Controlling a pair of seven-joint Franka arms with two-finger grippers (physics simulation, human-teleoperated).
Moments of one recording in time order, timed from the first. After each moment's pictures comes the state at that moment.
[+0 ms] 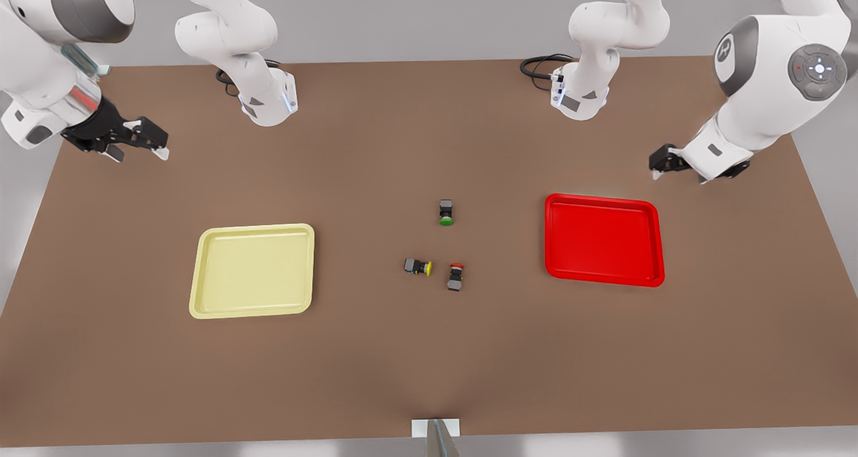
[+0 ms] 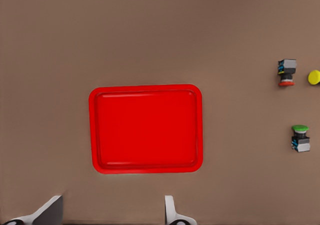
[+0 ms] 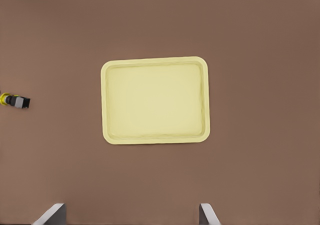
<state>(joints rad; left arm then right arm) -0.10 -0.04 0.04 -1.65 0.03 1.53 0.07 0.14 -0.21 -0.16 -1.72 0.04 1.51 -0.04</state>
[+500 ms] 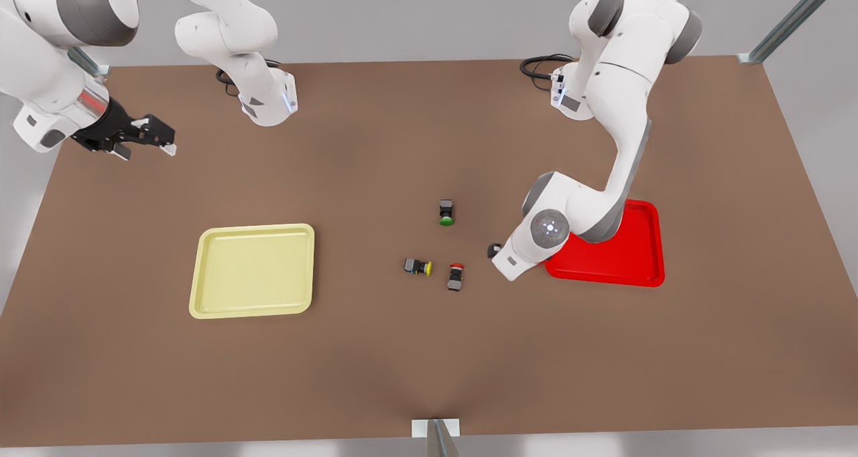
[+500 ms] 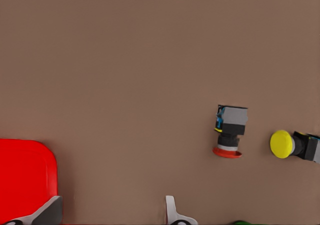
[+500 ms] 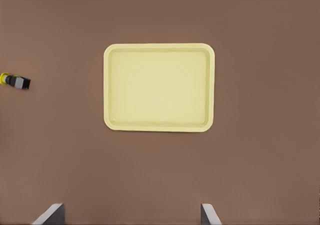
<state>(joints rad) -0.30 0.63 -0.23 -1.52 0.07 2.01 -0.49 0.15 -0.20 -0.11 -1.72 0.03 1.47 -0.05</state>
